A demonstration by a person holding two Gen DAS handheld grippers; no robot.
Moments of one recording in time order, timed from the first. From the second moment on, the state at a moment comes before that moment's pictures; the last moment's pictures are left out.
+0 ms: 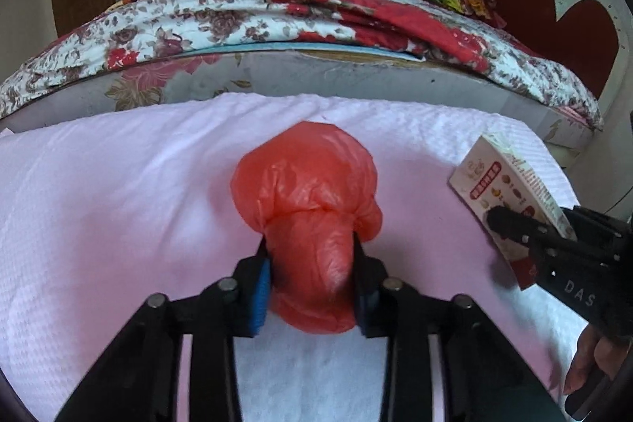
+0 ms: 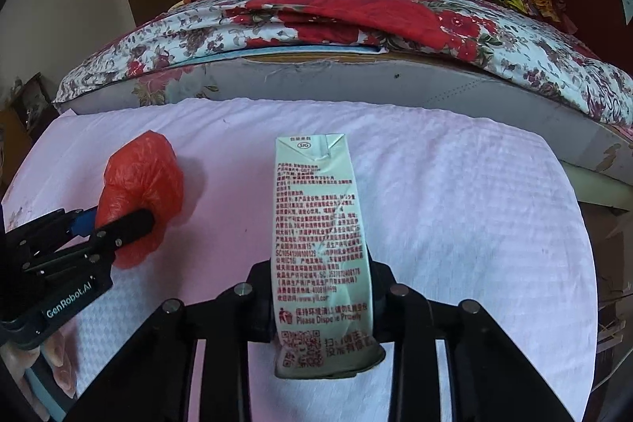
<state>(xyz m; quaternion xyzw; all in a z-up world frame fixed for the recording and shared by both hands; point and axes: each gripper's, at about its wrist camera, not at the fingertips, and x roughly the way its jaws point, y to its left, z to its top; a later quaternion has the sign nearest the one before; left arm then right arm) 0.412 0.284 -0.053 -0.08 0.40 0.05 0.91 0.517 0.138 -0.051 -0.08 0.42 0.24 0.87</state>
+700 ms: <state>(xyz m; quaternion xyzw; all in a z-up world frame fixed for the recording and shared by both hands) 0.292 0.217 0.004 -0.03 0.36 0.01 0.93 0.383 0.083 0.013 -0.07 0.38 0.23 0.89</state>
